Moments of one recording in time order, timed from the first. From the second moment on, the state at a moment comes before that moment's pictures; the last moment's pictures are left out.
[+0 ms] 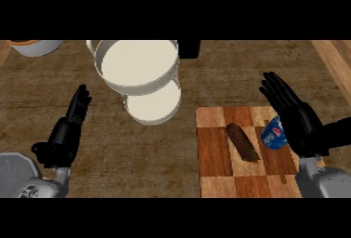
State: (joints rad) left arm -0.11 0.38 -0.25 -1.51 0.18 0.33 -0.11; right arm -0.17 -0.29 0.14 -1.66 -0.29 -0.15 0.14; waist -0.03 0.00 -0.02
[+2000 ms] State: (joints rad) left arm -0.16 0.29 -0.27 -1.50 0.32 0.13 0.17; right arm 0.21 -0.75 0.01 -2.35 0.32 0.07 0.59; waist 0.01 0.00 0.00
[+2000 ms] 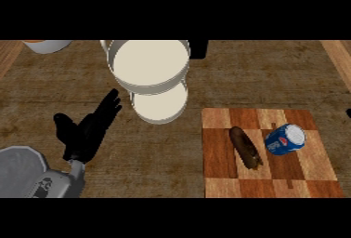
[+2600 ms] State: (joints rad) left arm -0.18 0.25 -0.23 -1.47 0.28 0.10 0.18; right arm 0.06 -0.60 0.30 -2.25 0.63 0.16 0.86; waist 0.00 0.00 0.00
